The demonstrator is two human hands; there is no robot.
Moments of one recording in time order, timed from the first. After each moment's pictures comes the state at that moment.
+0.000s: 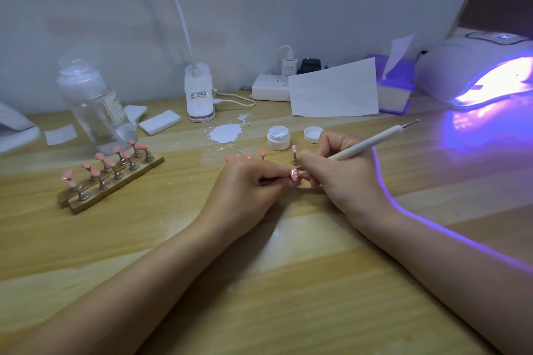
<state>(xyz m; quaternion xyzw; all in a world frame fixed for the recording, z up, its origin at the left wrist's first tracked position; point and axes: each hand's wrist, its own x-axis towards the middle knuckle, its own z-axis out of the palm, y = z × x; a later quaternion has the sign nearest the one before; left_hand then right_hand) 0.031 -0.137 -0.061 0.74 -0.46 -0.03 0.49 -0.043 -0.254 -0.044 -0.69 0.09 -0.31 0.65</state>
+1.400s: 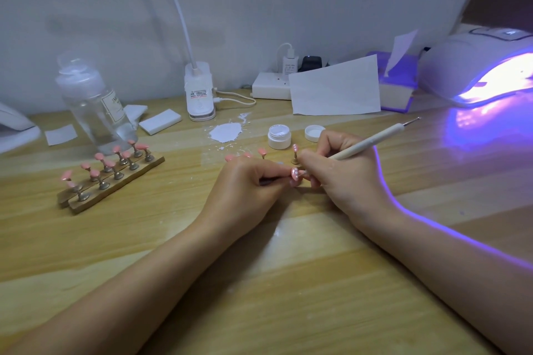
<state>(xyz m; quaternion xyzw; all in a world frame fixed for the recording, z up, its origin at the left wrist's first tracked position) 0.031 -0.138 -0.060 0.74 -0.46 -0.03 0.49 -0.044 -0.254 -0.044 -0.68 0.09 -0.30 0.66</state>
